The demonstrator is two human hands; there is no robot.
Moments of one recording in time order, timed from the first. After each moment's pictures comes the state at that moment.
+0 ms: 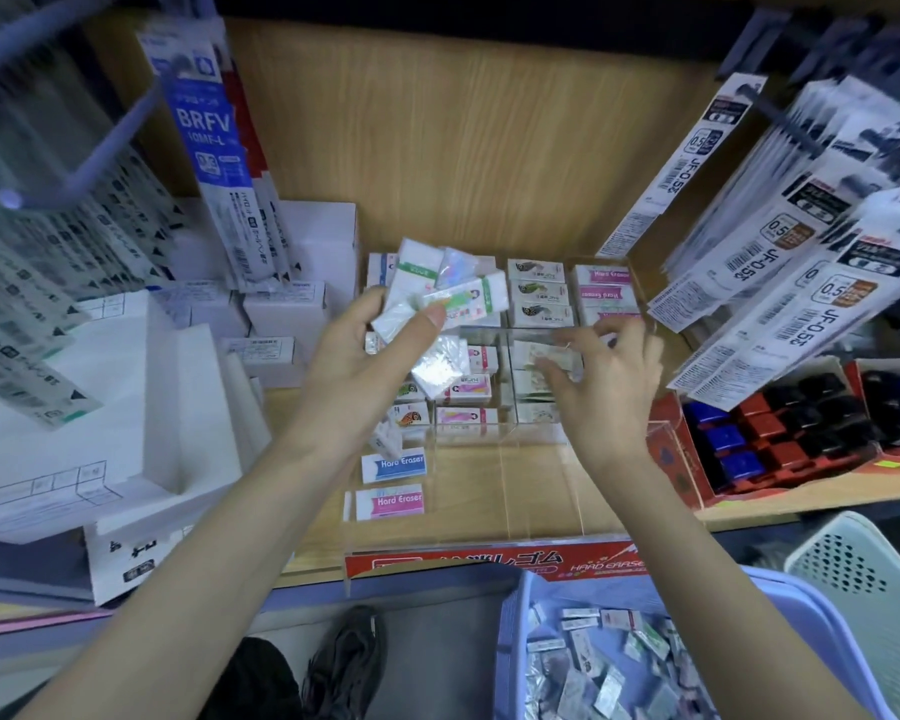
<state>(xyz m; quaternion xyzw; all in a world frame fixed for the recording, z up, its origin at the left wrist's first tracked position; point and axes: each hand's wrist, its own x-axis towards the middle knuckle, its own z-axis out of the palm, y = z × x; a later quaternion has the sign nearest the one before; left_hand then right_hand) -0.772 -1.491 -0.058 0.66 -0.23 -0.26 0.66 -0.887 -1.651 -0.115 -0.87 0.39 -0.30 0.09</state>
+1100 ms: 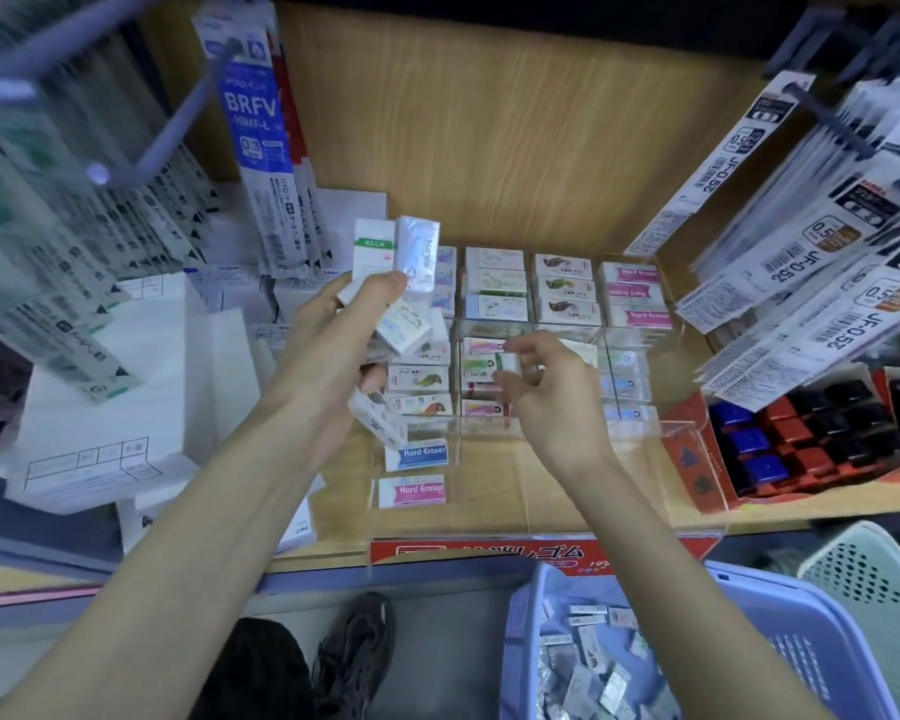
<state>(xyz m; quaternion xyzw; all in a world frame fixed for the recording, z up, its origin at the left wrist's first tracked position) -0.750 -1.476 -0.048 0.62 -0.09 -0.31 0.71 -0.858 -1.605 -0.103 -0.81 0.37 -0.19 0.42</state>
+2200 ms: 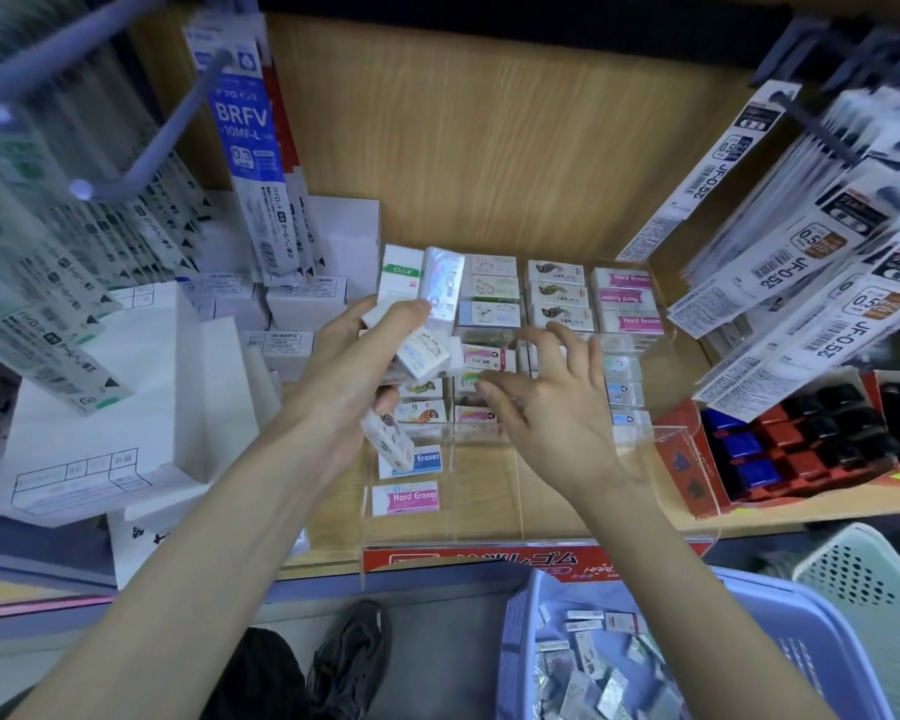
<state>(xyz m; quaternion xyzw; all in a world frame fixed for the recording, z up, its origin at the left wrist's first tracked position) -0.755 -1.483 -0.060 0.63 -0.12 -0.35 0.68 -0.871 -1.625 -0.132 -0.96 0.23 -0.16 0.05</state>
